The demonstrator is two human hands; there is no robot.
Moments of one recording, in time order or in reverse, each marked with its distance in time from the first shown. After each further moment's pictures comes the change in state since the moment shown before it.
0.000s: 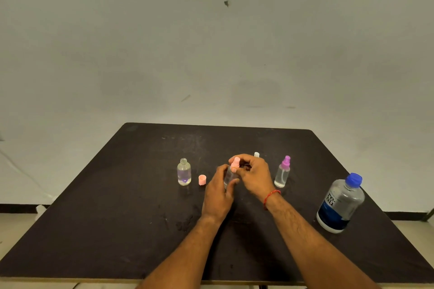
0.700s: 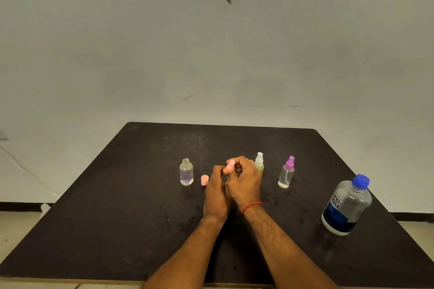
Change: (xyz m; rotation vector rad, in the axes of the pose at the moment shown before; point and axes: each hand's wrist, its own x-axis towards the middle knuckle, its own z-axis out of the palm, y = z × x) left_hand -0.004 0.006 -0.003 -0.152 0.078 -0.137; right_hand -0.012 0.005 0.048 -0.147 0.339 -0.137
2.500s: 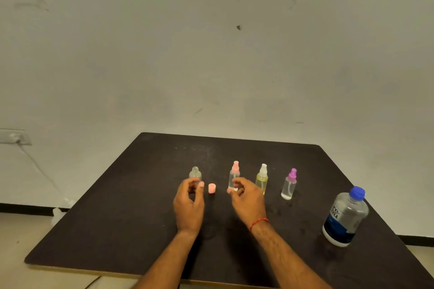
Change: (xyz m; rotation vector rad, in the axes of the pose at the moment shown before) left_hand -0.013 -0.008 -0.073 0.056 0.435 0.125; right_hand -0.020 0.003 -0.010 -0.094 -0.198 0.088
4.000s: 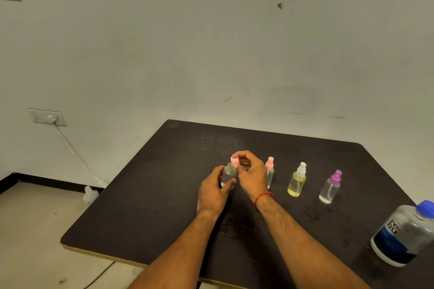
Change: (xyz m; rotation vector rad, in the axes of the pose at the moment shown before) left_hand 0.041 -0.044 -0.007 0.242 -0.384 -0.151; right_hand 0.042 -0.048 0.071 0.368 -0.094 -0.009
